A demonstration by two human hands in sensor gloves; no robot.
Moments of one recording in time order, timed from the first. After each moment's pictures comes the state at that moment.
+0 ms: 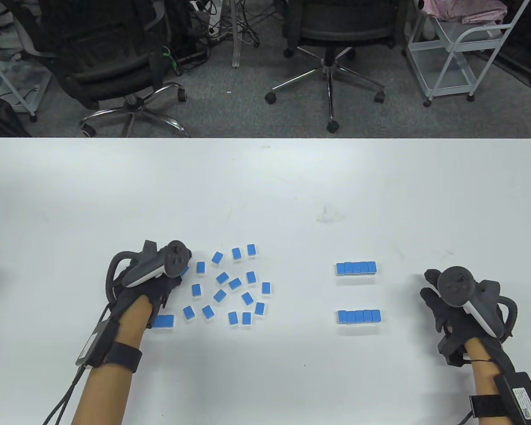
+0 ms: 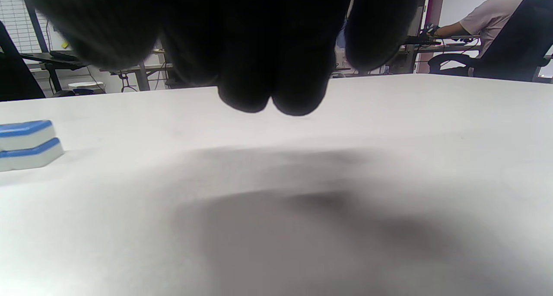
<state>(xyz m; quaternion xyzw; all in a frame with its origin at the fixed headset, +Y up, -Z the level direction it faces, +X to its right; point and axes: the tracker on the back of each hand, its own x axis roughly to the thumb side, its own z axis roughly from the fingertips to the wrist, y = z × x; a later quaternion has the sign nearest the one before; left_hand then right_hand) -0.243 -0.741 -0.308 -0.16 -0.10 -0.07 0.98 0.325 -0.723 -0.217 -0.13 0.04 0.99 0.06</state>
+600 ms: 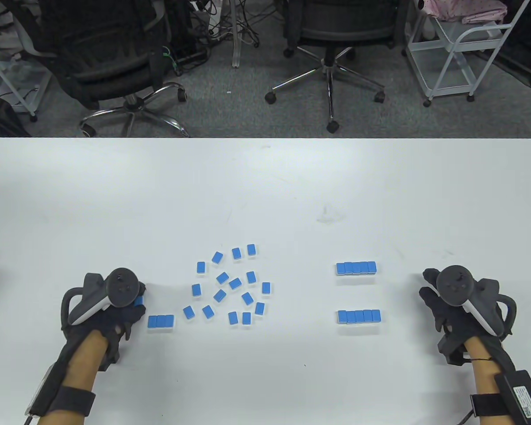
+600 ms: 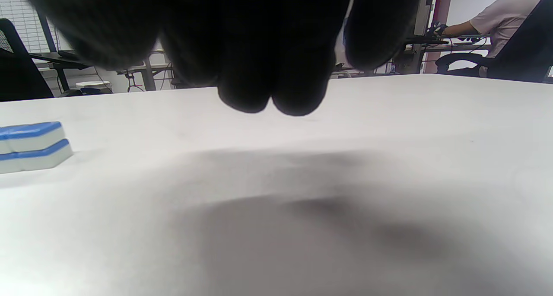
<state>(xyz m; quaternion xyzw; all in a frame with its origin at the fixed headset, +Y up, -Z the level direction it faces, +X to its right) -0.339 -0.743 -0.228 -0.16 -0.05 0.02 0.98 0.324 -0.721 -0.219 -0.12 0.04 0.99 0.06</state>
